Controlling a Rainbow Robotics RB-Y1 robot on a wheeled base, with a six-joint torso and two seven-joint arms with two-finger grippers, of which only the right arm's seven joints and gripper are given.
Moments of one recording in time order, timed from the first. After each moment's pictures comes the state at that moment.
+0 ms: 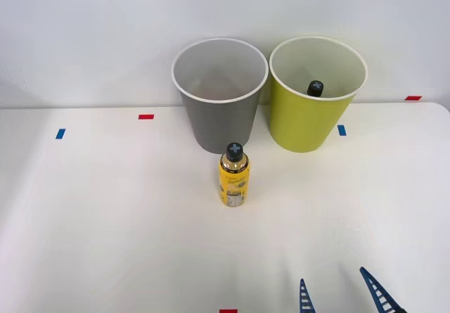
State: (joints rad) arm 0.92 -0.28 0.41 -1.92 -0.09 -0.60 1.71
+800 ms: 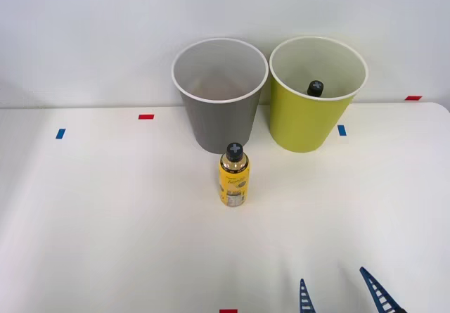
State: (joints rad) arm 0.92 -0.28 0.41 -1.92 -0.09 -0.60 1.71
